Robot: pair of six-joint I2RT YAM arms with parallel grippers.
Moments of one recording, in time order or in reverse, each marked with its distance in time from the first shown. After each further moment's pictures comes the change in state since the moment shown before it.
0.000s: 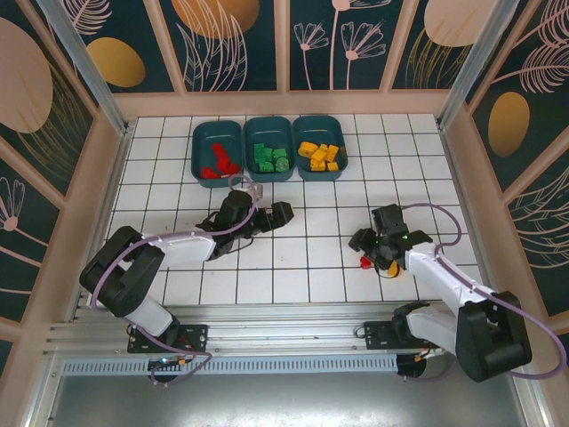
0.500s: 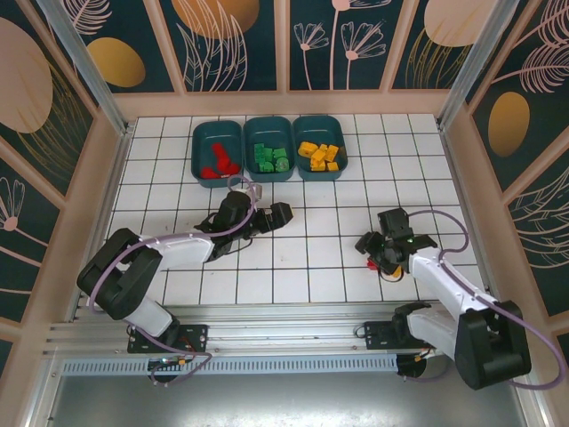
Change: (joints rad) left arm 0.000 -0.021 -0.020 0.000 0.003 0.000; right arm -0.036 -0.009 -0.035 0.008 -0.035 0.061
